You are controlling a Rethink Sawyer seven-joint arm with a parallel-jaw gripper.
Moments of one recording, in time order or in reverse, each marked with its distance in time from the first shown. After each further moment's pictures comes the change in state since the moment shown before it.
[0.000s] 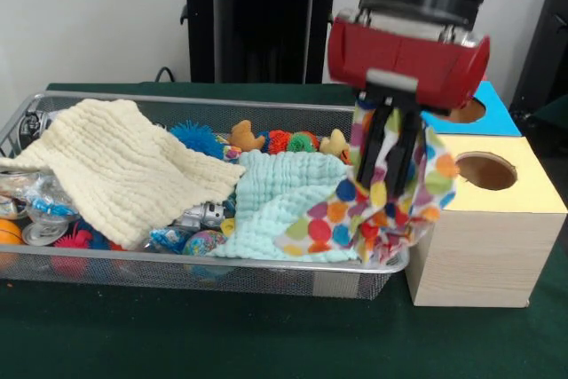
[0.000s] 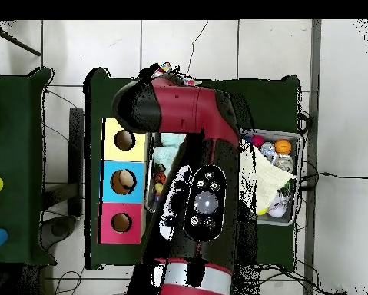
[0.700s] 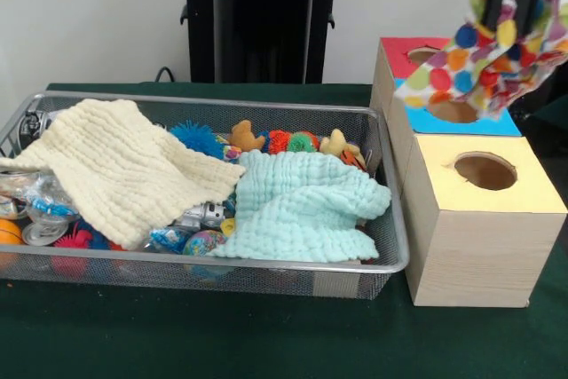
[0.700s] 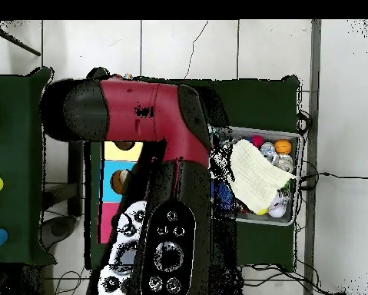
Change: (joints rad) arm 0.097 -0.175 -0.001 0.035 0.076 0.303 0.000
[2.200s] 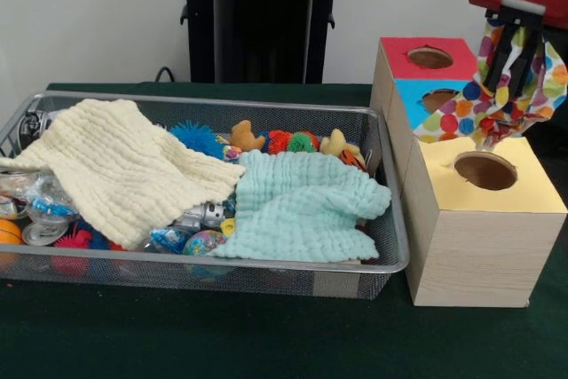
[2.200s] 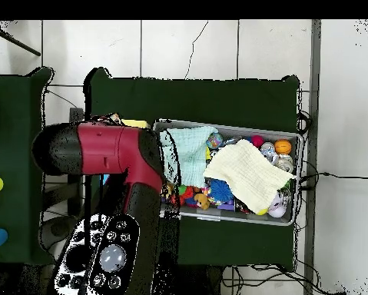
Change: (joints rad) arm 0.170 0.099 -0.135 0.171 0.094 -0.140 0.051
